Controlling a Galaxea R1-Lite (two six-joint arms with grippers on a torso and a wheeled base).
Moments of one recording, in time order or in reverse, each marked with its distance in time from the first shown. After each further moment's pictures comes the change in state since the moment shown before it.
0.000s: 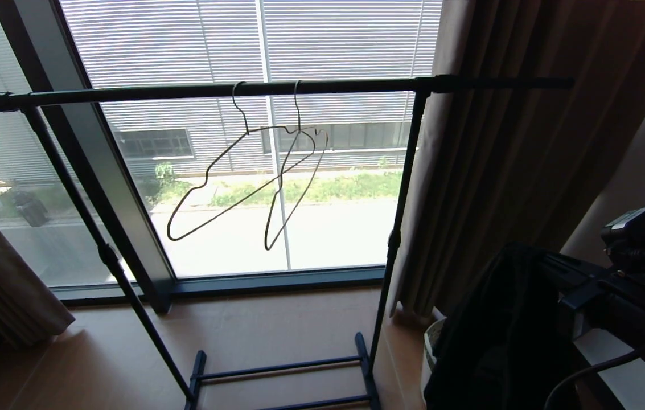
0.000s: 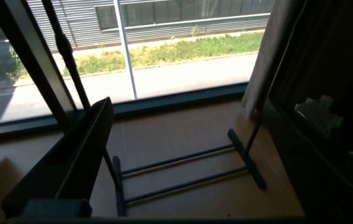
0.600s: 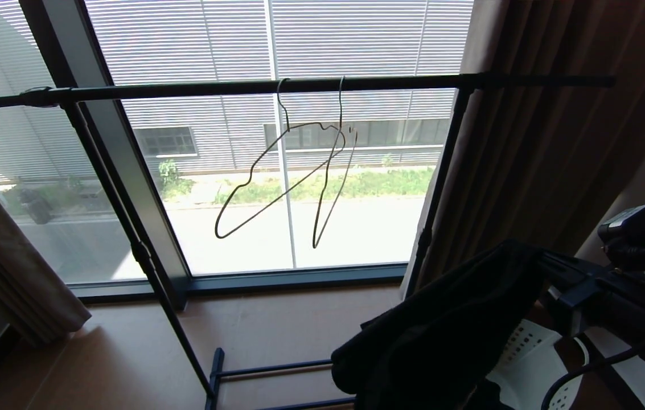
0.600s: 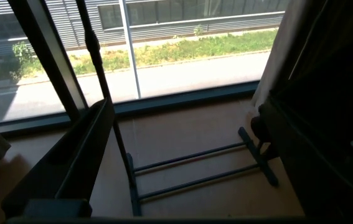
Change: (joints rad) left arm 0.000 0.000 0.000 0.001 0.000 0.002; right arm 0.000 0.003 -0.007 0.001 0.001 0.001
